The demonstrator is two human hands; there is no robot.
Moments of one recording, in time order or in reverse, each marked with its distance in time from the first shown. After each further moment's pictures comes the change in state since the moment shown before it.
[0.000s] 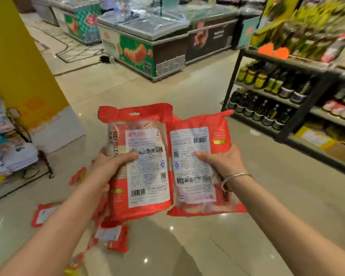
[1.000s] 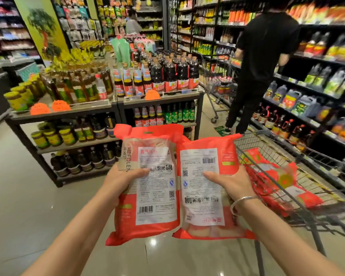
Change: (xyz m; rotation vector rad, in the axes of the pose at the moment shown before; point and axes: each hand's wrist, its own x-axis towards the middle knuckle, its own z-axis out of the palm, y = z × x) left_hand 0.091 0.056 0.759 0.329 -1.177 0.058; right_hand 0.104 0.046 -0.567 0.173 1.080 0.071
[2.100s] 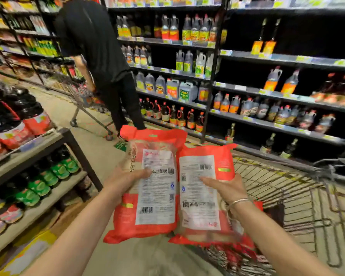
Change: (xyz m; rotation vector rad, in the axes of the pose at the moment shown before) left_hand 0.522 0.075 0.429 0.196 -0.750 -0.023; right_hand 0.404 0.039 -0.210 0.235 0.753 0.276
